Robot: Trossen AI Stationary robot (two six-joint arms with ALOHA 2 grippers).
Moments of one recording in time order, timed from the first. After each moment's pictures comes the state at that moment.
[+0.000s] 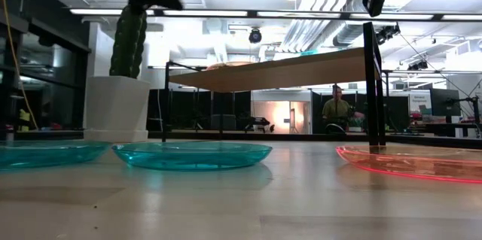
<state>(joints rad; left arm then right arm) -0.07 1.08 0.91 -0.45 -0.24 -0.34 -0.21 0.69 0.69 -0.14 -0.08 0.47</state>
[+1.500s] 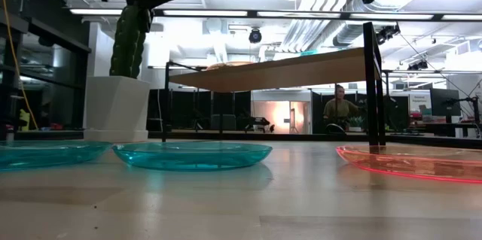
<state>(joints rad) 0.12 0.87 0.47 0.40 -0.06 -0.41 -0.21 0.69 0.69 0.03 -0.08 0.47</state>
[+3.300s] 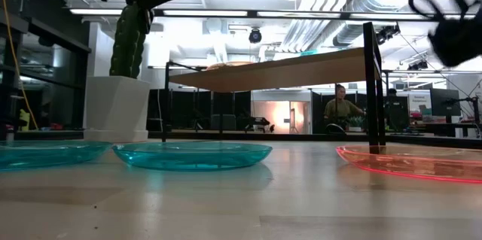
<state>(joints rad) 0.12 0.87 0.47 0.39 -0.05 -0.48 0.56 0.87 0.41 -0.46 0.01 1.66</state>
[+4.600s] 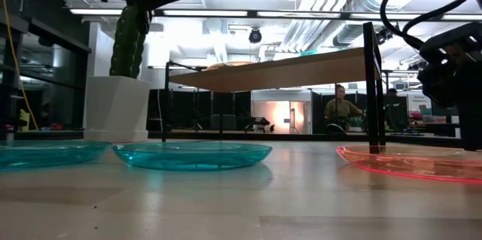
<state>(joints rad) 0.12 0.87 0.47 0.39 -0.09 -0.43 0.56 1.21 0.32 -0.08 0.11 1.82</state>
